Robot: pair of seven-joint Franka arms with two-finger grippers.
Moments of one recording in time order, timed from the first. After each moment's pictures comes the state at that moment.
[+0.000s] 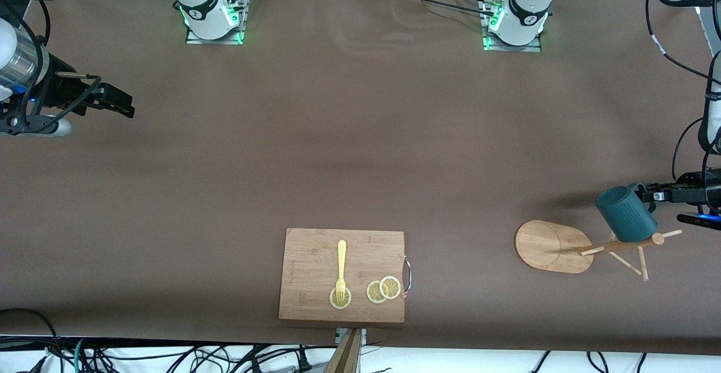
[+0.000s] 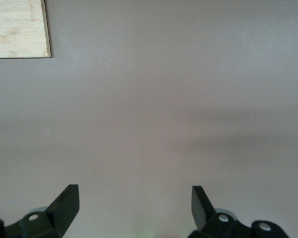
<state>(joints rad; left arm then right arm) 0.73 0.94 -0.22 -1.25 -1.20 1.29 0.22 0.41 0.11 -0.34 -1.49 0.04 1.51 0.11</state>
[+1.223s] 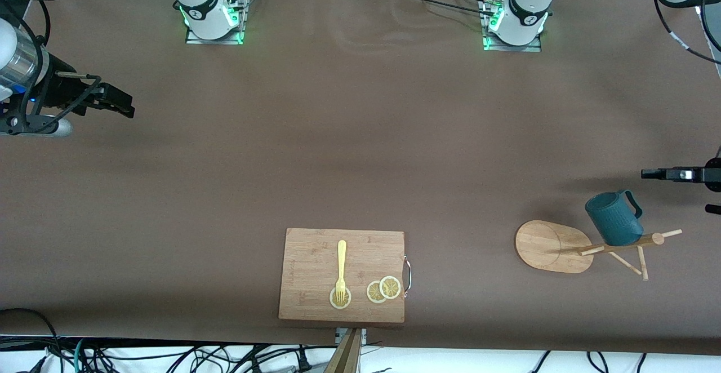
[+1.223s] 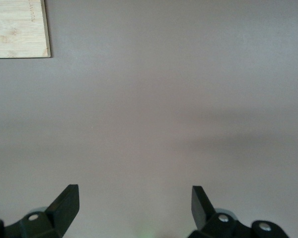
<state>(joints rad) 0.74 0.90 -0.24 -1.05 -0.82 1.11 0.22 0.41 0.11 -0.34 -1.49 0.04 1.51 0.11</state>
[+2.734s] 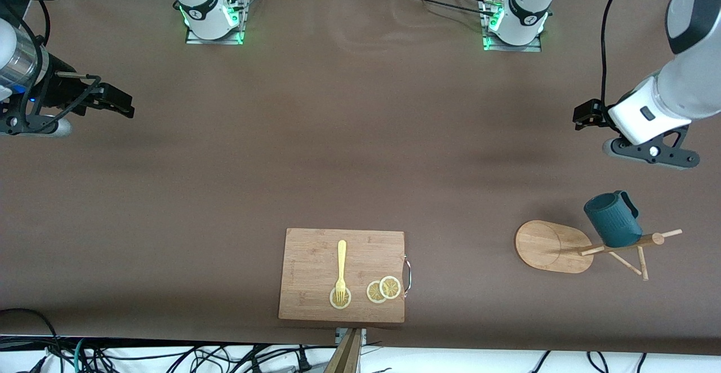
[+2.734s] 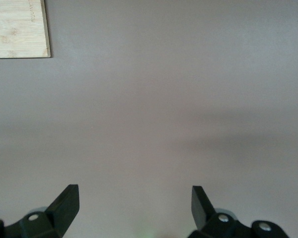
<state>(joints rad) 0.04 0.16 -0.17 -1.49 0.11 1.53 0.05 0.41 0.11 -0.34 -1.49 0.04 1.51 0.11</state>
